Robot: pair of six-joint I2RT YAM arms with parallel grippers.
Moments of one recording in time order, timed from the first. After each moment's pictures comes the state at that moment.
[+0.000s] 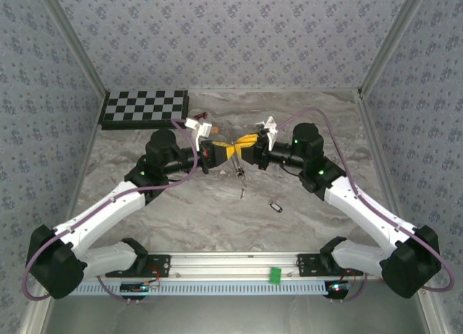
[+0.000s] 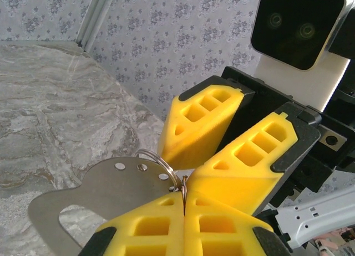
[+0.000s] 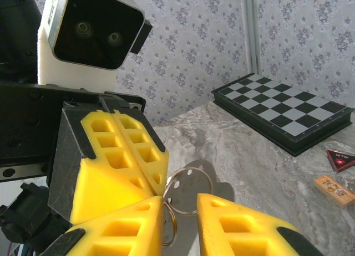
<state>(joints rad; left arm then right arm) -0.67 1.12 0.85 0.18 0.58 -0.57 0.59 1.13 0.89 0.11 -0.61 0.15</state>
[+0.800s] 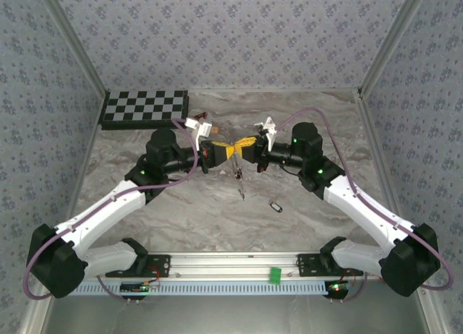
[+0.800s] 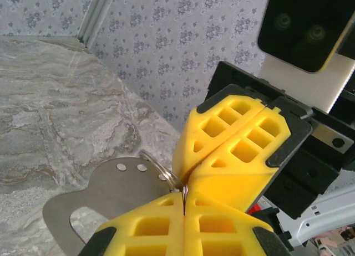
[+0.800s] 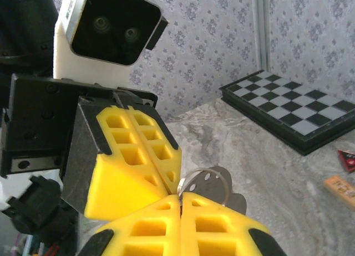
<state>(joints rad) -0.66 1.13 0.85 0.17 0.59 -0.57 0.58 1.14 0.89 0.11 -0.65 0.14</state>
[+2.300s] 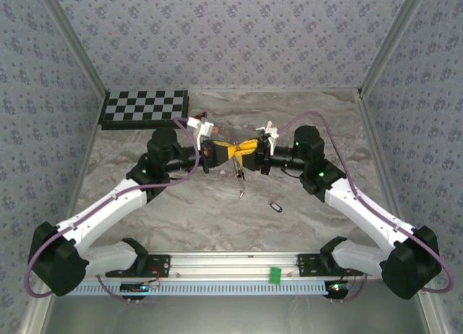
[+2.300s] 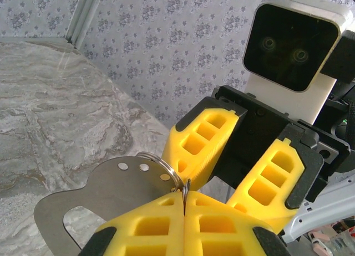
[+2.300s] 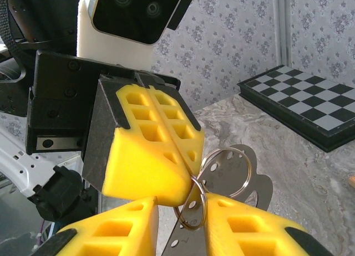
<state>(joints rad) -0.66 1.15 0.86 0.19 0.62 -0.57 0.57 1.12 0.85 0.15 -0.73 0.16</state>
